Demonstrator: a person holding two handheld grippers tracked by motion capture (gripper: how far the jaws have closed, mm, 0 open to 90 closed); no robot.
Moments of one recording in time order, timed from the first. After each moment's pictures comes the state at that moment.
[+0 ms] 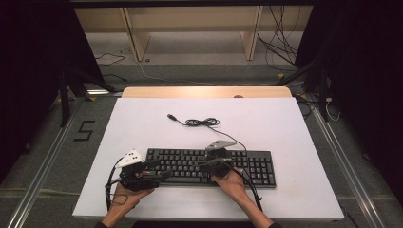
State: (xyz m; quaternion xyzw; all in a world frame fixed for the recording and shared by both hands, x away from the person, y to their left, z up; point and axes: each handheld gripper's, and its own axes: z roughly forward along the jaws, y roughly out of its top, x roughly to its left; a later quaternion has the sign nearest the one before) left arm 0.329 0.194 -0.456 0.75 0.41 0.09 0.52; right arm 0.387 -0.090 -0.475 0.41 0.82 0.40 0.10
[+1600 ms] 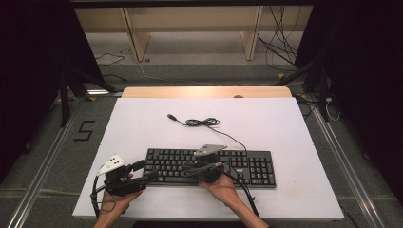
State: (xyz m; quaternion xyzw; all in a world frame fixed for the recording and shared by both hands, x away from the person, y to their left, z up) left arm 0.313 0.224 -0.457 0.71 0.44 0.12 0.54; right arm 0.365 -0.060 -0.463 0.34 0.83 0.44 0.04
